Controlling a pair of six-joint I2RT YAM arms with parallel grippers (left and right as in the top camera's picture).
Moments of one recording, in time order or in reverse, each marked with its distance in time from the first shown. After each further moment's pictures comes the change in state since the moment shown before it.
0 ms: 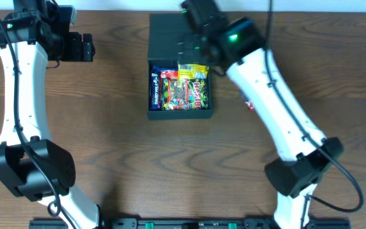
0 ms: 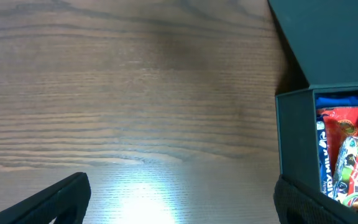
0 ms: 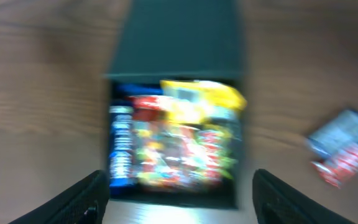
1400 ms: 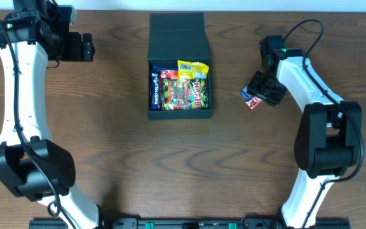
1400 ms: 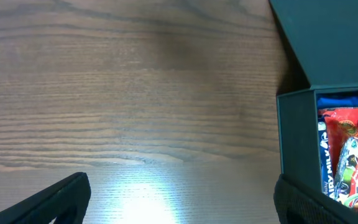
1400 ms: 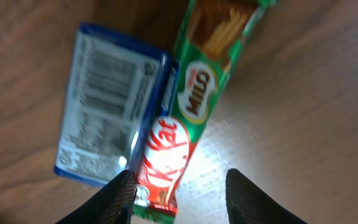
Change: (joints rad) left arm 0.000 0.000 0.000 0.002 -0.003 0.000; right arm -0.455 0.046 -0.717 0.329 -0.072 0.087
